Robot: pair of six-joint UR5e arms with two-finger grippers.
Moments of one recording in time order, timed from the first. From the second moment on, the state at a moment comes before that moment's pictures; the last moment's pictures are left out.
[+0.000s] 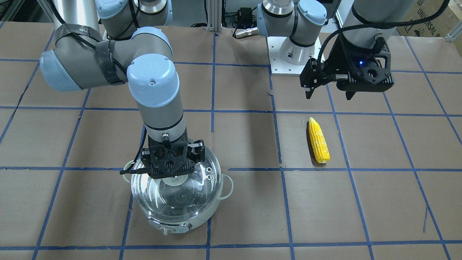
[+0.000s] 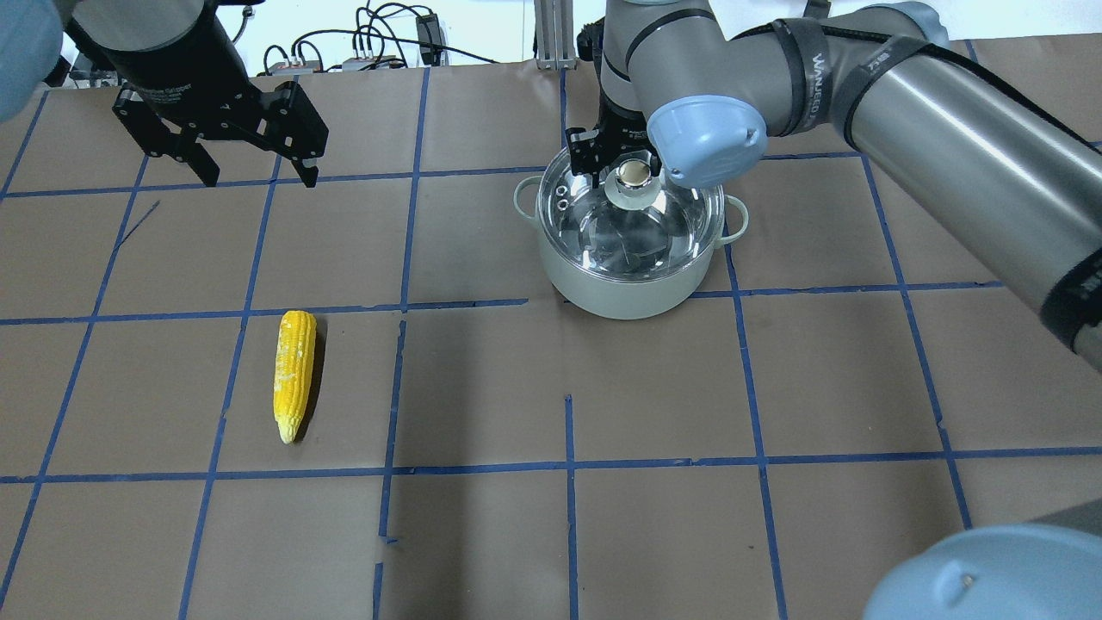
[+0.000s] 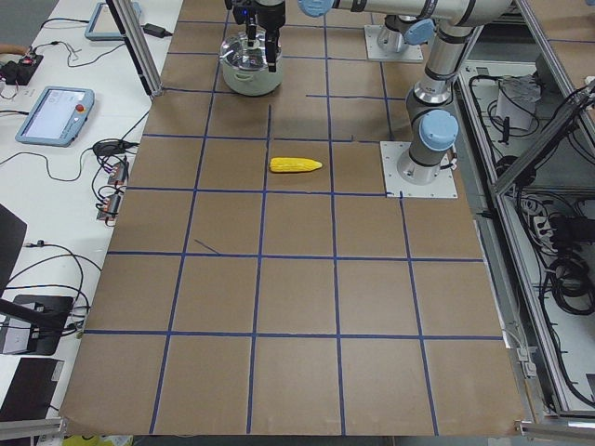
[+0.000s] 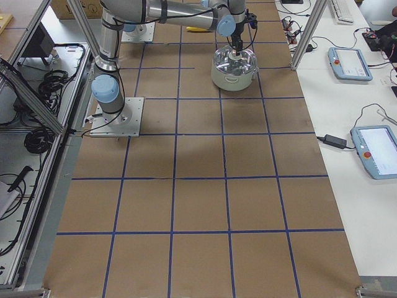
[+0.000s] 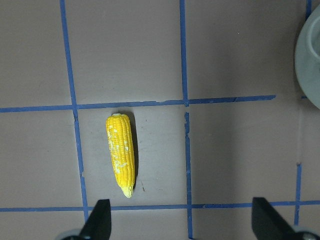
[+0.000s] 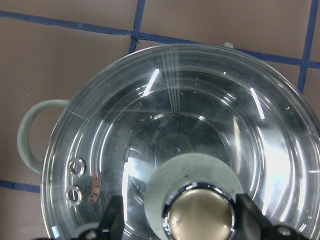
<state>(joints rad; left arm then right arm) -1.55 -1.64 -1.43 -1.66 1.62 0.06 1.82 -1.16 1.46 -2.00 -1.58 0.07</state>
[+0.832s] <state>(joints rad) -1.55 -1.63 -1.43 -1.67 1.62 0.06 1.81 -1.16 1.45 -1.95 -1.58 0.06</state>
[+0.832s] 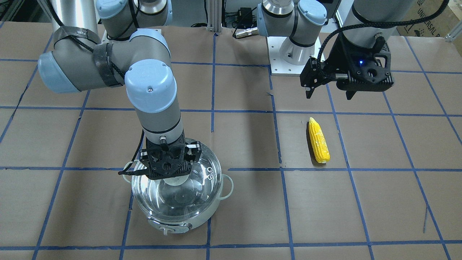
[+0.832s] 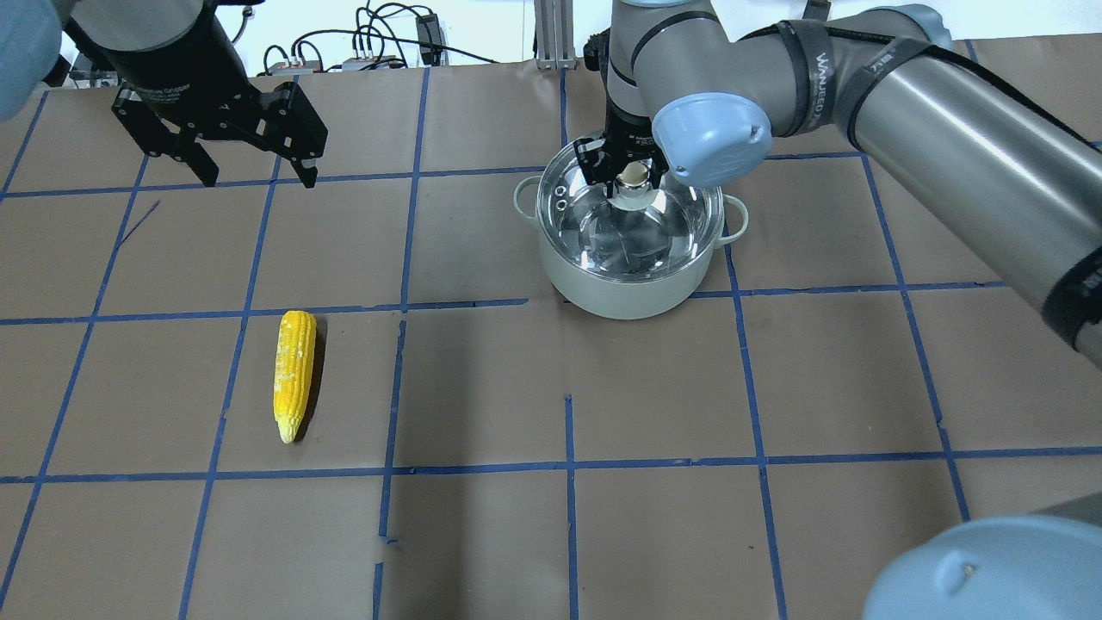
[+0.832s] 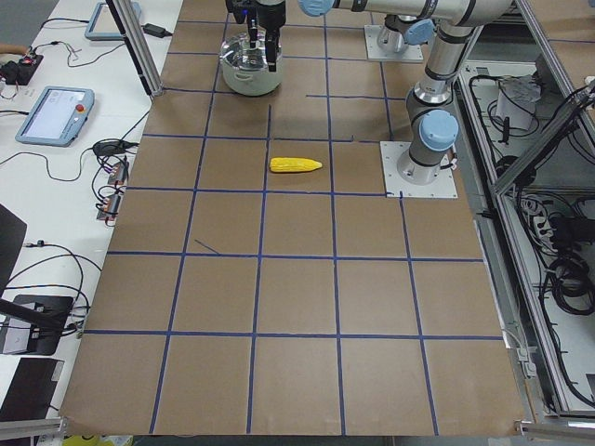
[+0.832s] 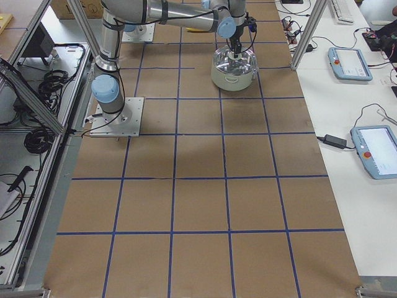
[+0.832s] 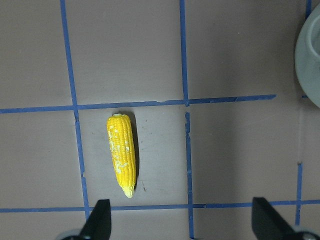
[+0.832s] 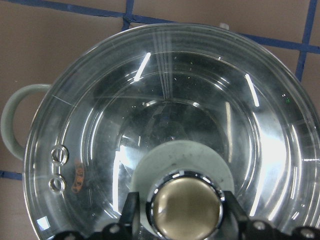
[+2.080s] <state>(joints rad) -1.52 -1.64 -1.53 -1.60 1.64 0.09 1.62 -1.43 1.38 -1.49 -1.58 -0.13</state>
